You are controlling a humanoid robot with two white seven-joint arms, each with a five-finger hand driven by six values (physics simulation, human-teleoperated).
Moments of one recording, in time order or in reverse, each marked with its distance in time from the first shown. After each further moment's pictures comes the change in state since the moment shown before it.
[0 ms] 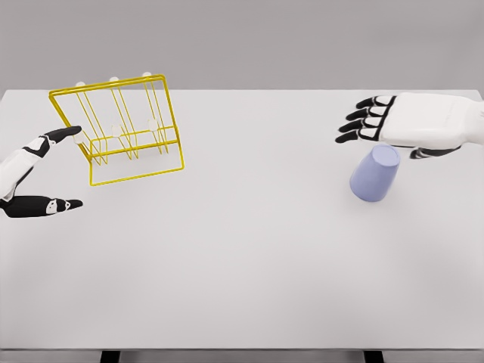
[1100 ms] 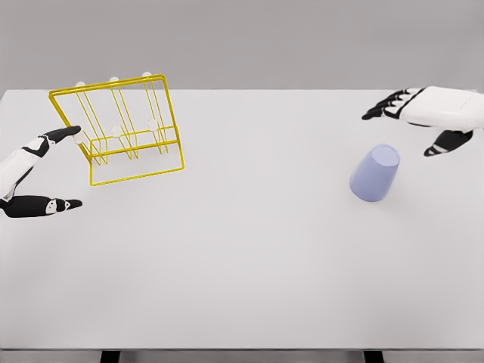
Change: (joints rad) left arm 0.000 -0.001 0.002 0.004 -0.004 0.000 0.001; right arm 0.032 0.065 0.005 0.229 -0.066 0.137 0.002
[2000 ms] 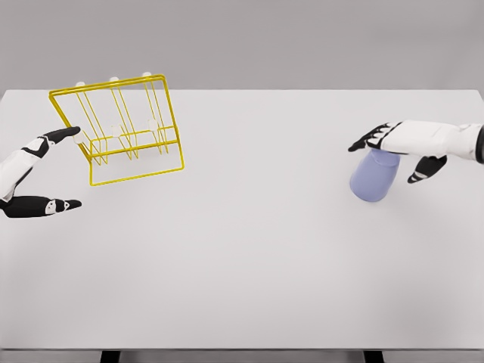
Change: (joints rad) left arm 0.000 0.000 0.000 0.007 -0.004 0.000 0.001; right arm -0.008 0.075 0.120 0.129 0.022 -0.042 0.000
